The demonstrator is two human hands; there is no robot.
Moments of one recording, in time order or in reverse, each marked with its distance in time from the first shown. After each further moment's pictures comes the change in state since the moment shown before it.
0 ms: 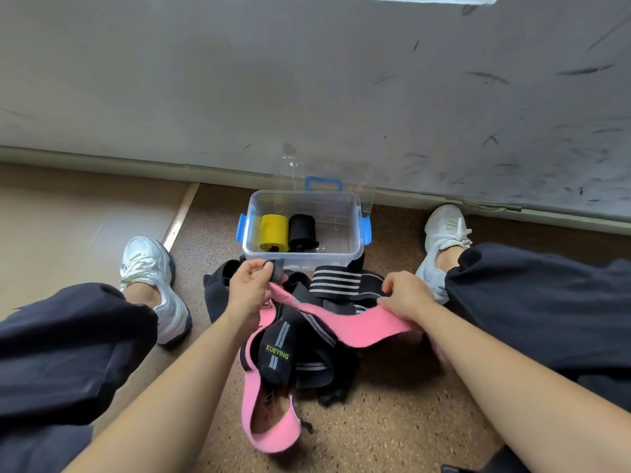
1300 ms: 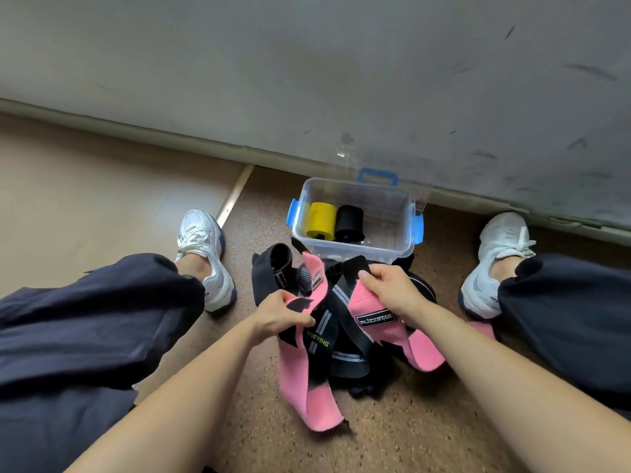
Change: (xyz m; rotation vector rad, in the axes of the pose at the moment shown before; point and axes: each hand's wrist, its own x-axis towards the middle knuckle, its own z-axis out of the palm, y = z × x) left_hand -0.021 -0.028 -0.074 0.851 -0.222 -0.228; right_hand -0.013 -0.094 0.036 0.647 -0.097 -0.317
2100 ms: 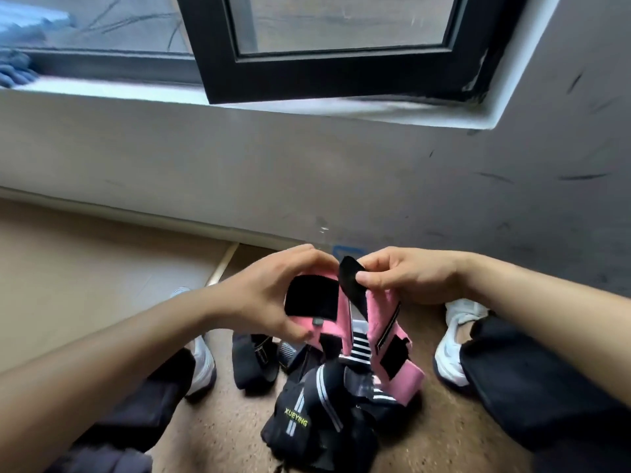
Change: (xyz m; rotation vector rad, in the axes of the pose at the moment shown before) left_hand -0.145 0.212 -0.101 0.534 0.014 1.120; right_hand -0.049 -0.186 -0.140 0.145 -0.733 -0.161
